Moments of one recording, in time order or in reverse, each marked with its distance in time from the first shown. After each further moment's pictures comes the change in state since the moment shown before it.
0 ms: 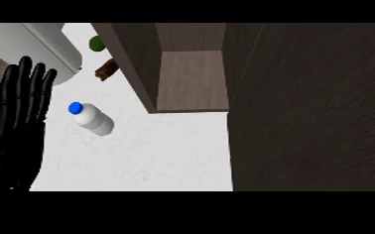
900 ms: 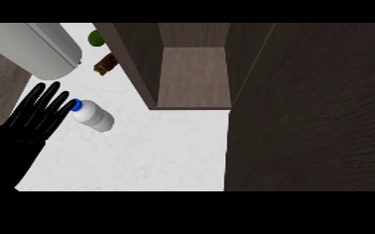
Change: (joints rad) left arm 0.096 0.175 0.143 0.169 0.706 -0.365 0.275; right arm 0.283 0.075 0.125 -0.165 -0.301 0.102 0.147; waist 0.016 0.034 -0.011
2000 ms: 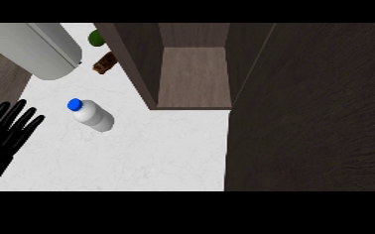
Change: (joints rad) left arm 0.062 0.012 0.228 0.192 0.065 -0.292 -0.045; right arm 0.213 -0.004 0.014 -0.001 -0.030 0.134 -0.151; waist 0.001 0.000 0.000
